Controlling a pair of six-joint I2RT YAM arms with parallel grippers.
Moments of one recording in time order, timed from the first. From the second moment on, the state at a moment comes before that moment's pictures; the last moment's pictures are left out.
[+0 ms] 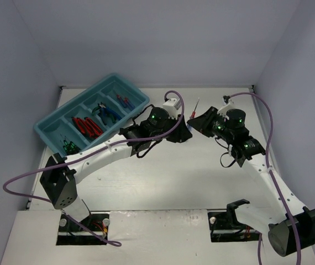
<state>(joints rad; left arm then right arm) -0.88 1.60 1.37 -0.17 0.12 -0.60 0.31 1.04 0.88 -0.17 -0.31 0.82</state>
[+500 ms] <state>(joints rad) -0.88 1.61 1.36 -0.13 0.09 -0.61 0.31 1.04 0.88 -0.16 -0.30 0.81</state>
